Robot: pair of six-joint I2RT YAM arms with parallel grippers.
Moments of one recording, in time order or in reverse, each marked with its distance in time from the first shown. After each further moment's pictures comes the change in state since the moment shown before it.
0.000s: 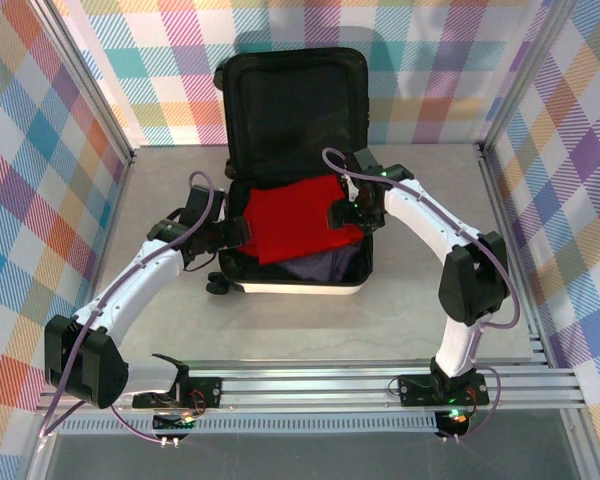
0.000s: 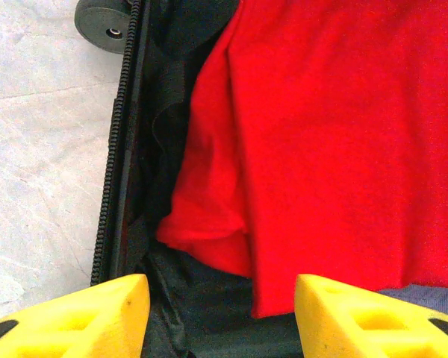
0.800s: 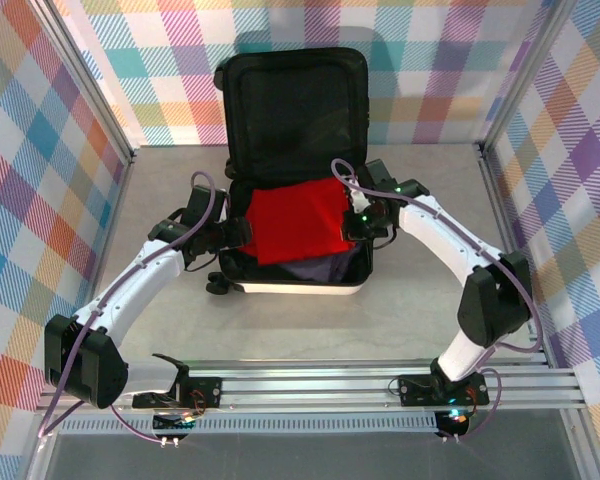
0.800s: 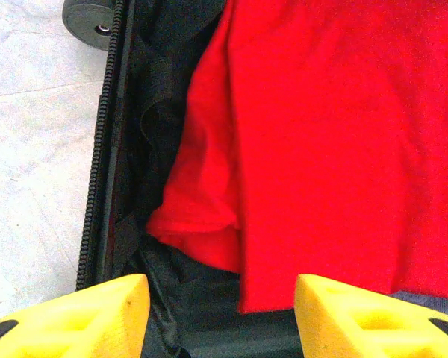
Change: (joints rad) left arm -0.012 0.000 0.005 -0.001 0.007 0.000; right arm 0.000 -0.182 -0.196 0.066 -0.173 -0.017
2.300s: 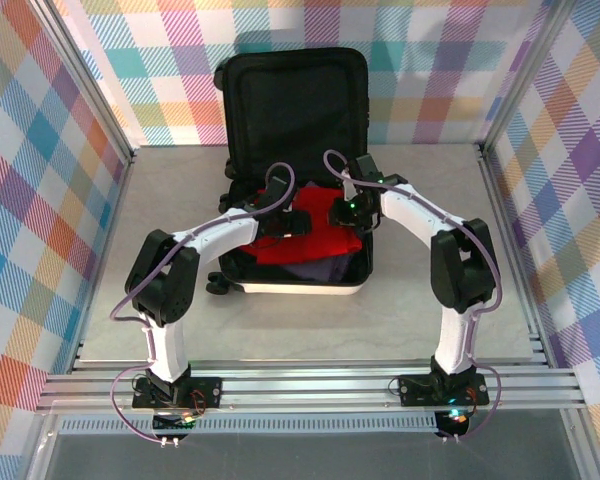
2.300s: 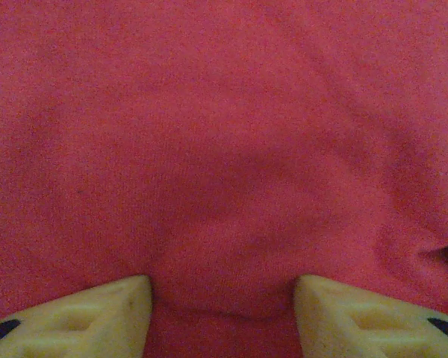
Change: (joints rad) left arm -0.199 0.601 0.295 0.265 0.024 -0.107; right arm -0.063 0.290 0.097 0.248 -0.049 0.067
